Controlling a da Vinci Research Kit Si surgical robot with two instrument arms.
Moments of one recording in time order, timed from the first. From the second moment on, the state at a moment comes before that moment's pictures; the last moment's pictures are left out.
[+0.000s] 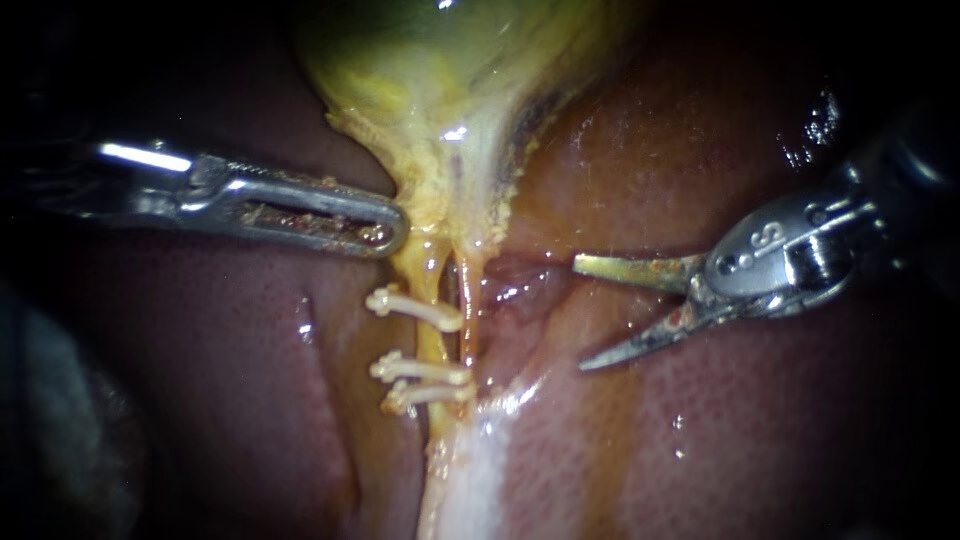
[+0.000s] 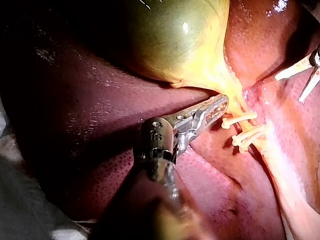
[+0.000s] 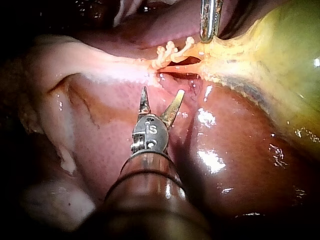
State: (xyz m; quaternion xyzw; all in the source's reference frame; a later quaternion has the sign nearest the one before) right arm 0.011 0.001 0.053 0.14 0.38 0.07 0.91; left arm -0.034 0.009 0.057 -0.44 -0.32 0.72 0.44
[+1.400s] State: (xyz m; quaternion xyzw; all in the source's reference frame) right arm 0.021 -0.003 0.056 0.29 0.42 0.13 0.85; left arm -0.031 0.010 0.053 -0.43 -0.32 0.72 0.44
